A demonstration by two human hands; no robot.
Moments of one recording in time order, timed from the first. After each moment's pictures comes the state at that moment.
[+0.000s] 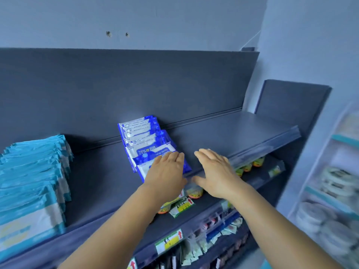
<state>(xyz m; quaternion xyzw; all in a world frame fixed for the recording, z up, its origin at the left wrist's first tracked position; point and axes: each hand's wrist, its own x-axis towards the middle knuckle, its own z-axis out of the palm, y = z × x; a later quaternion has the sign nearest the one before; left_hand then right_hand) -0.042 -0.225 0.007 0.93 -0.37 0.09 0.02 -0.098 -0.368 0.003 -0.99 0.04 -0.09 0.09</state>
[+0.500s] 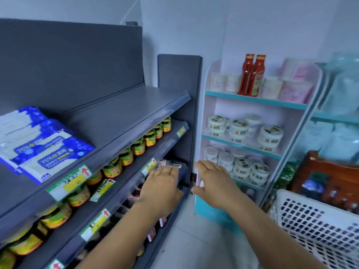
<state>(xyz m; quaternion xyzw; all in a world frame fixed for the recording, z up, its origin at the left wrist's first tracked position) -0.209 -0.314 -0.053 0.81 -0.58 -0.01 0.04 -0.331 -0.421 -0.064 -0.94 0.32 -0.05 0.11</state>
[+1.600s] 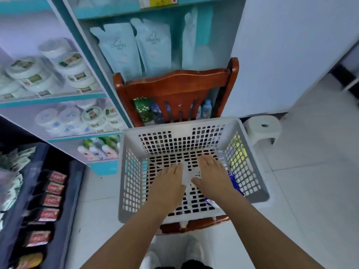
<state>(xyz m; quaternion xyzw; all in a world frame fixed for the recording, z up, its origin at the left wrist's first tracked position) -0.670 -0.556 -0.255 0.62 -0.76 -0.20 -0.05 -0.814 -0.573 -0.262 -0.72 0.65 0.01 0.25</state>
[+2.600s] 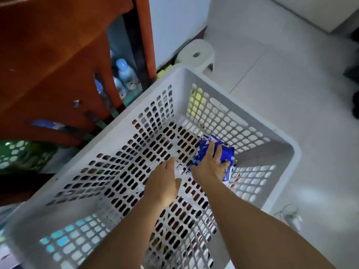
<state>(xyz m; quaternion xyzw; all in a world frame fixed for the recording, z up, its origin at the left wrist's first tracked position) -0.699 -0.697 -0.455 0.37 -0.86 -0.31 -0.18 -0.821 -0.634 -0.480 -0.08 0.92 -0.09 0.37</state>
